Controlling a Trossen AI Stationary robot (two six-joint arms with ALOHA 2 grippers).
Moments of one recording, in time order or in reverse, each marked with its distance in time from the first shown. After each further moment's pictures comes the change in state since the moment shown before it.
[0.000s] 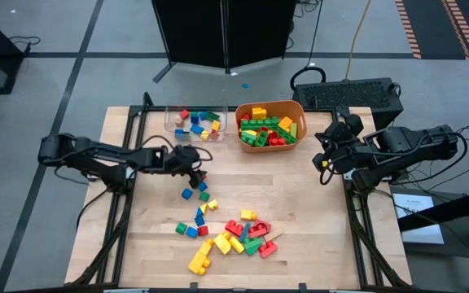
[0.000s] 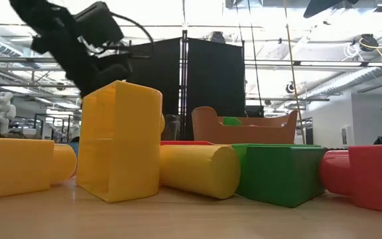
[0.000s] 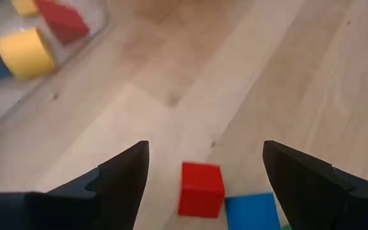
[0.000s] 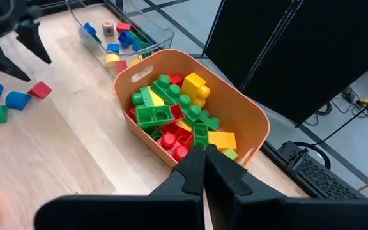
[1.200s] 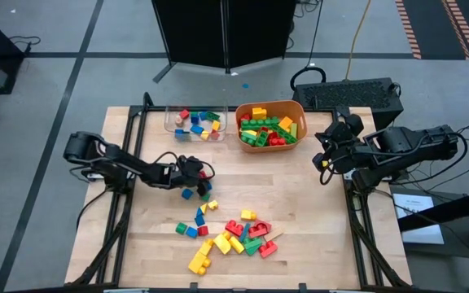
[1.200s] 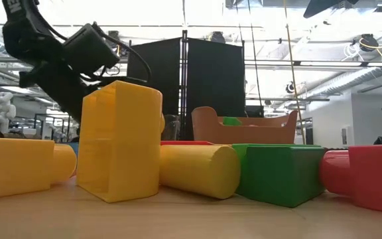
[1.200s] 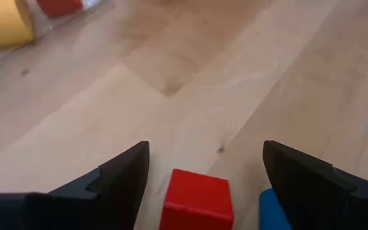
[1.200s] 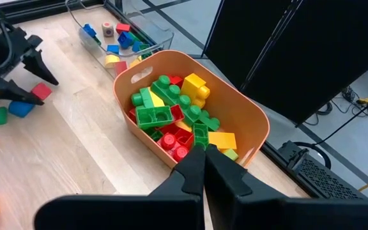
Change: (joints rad) left arm -0.155 0.336 -0.134 0.400 -0.240 -0.152; right arm 0.000 0.000 0.000 0.001 0.003 0.005
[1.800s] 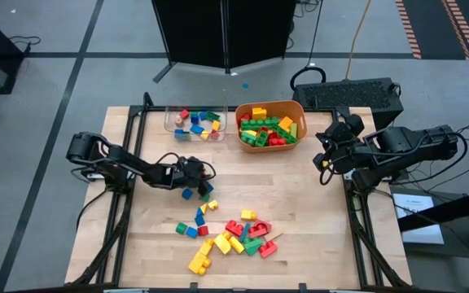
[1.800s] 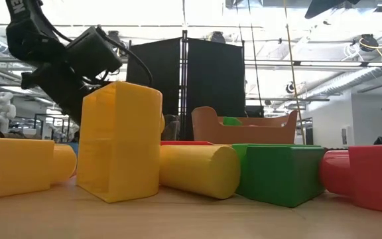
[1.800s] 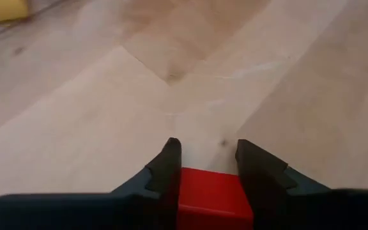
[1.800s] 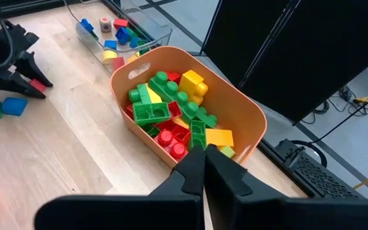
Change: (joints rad) left arm -0.011 0.007 0.028 -0.025 0.015 -0.070; right arm 0.000 0.000 0.000 -0.020 -0.003 0.001
